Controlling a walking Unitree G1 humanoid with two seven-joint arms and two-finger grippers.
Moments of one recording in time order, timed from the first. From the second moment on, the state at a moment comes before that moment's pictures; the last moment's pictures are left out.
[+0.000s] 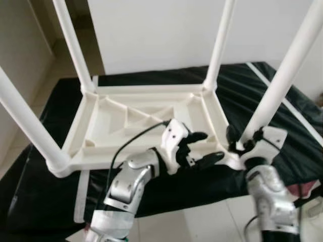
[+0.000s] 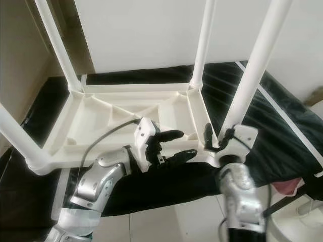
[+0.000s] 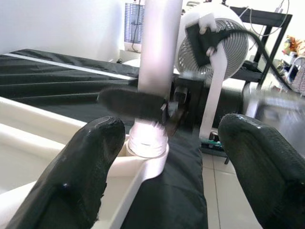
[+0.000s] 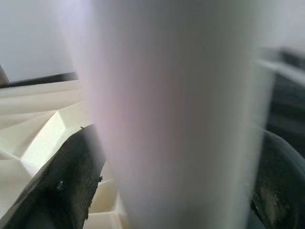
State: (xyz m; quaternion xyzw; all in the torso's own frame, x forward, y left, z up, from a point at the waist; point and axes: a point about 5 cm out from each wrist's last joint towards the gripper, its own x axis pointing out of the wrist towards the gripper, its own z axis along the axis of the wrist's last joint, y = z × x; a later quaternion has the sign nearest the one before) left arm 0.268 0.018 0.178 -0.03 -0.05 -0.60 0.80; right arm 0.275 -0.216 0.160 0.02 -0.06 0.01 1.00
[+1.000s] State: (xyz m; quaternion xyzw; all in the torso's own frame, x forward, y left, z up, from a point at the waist) left arm 0.255 0.011 0.140 0.11 -0.05 -0.62 0.78; right arm 0.291 -0.233 0.149 -0.06 -0.02 0.23 0.97
